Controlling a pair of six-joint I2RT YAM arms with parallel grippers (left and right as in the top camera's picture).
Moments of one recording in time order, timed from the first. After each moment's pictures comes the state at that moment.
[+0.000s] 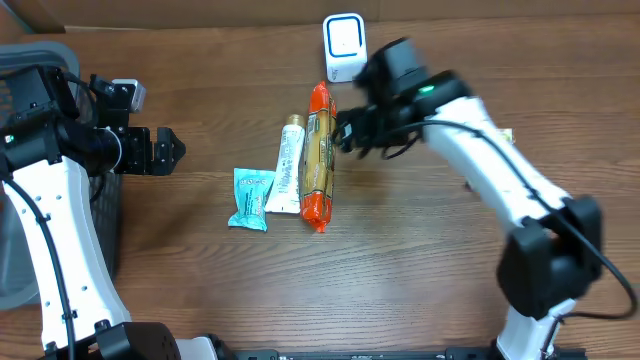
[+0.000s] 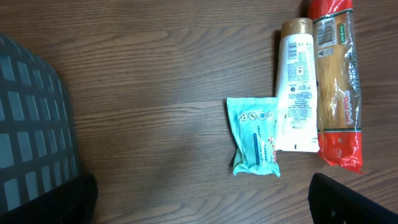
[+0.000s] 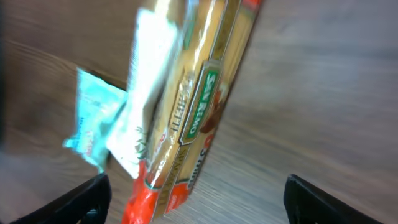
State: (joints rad) left arm 0.39 1.54 1.62 -1.26 0.32 0.40; right arm 0.48 1.96 1.70 -0.92 -0.31 0.31
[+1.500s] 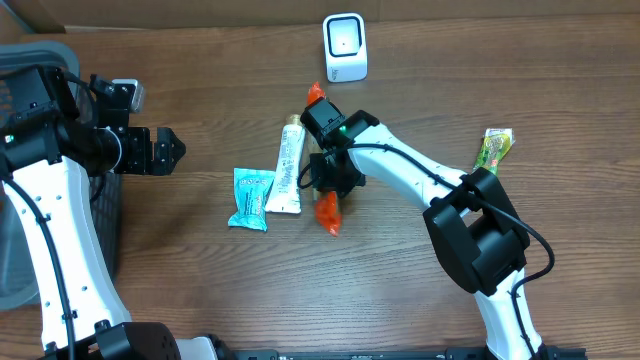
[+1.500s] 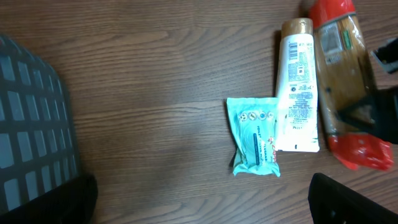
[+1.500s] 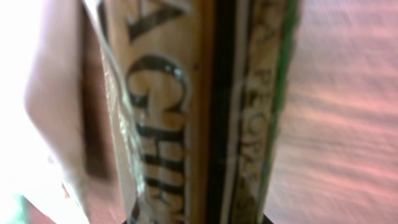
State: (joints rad) left arm 0.39 1.54 1.62 -1.26 0.32 0.40; right arm 0.67 2.21 1.73 -0.96 -0.16 0.57
